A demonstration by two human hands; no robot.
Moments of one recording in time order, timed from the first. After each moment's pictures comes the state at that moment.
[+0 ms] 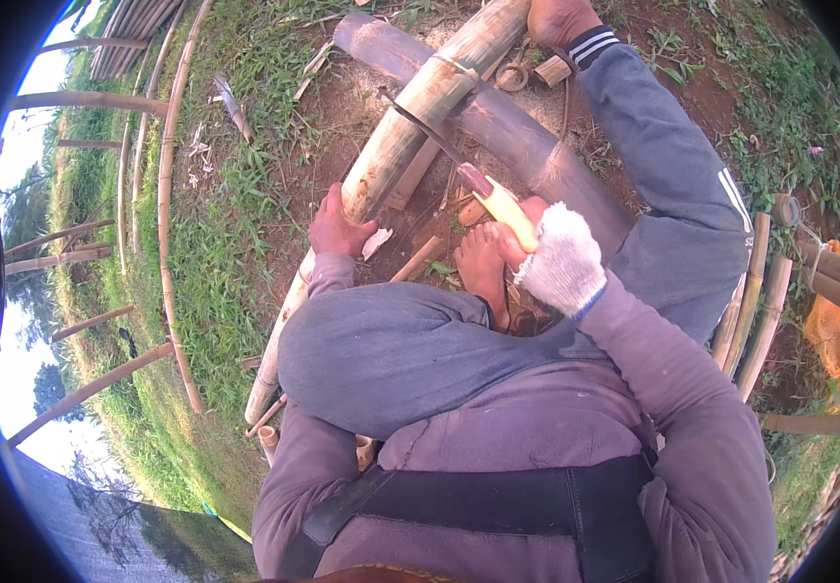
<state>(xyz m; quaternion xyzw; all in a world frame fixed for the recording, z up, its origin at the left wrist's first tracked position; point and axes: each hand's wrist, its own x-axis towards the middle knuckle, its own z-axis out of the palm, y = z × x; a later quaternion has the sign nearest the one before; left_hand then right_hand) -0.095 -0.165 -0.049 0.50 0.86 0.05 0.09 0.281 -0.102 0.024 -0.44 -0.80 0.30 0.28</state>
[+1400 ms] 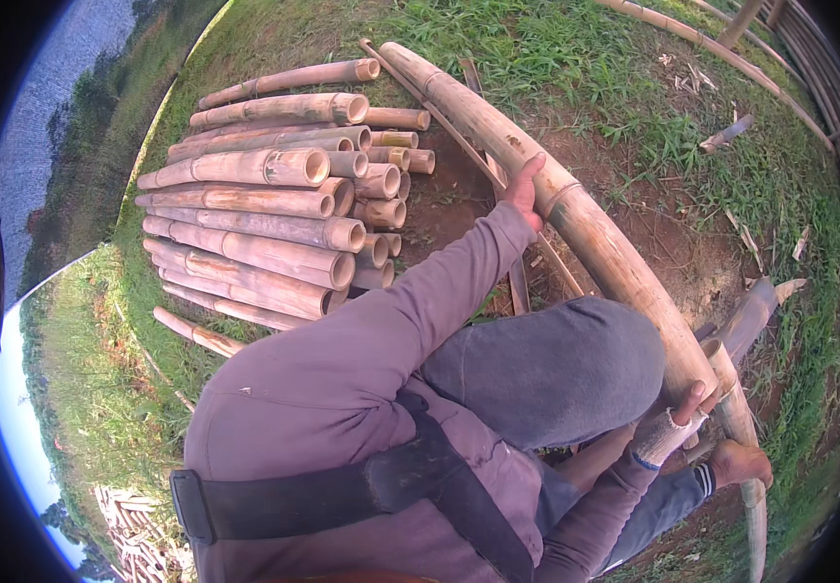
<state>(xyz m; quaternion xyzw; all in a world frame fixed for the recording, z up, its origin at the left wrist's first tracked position) -0.083 -0.373 -0.050 -0.27 0.22 0.94 0.04 0.183 -0.061 0.069 -0.24 -0.68 0.66 0.22</state>
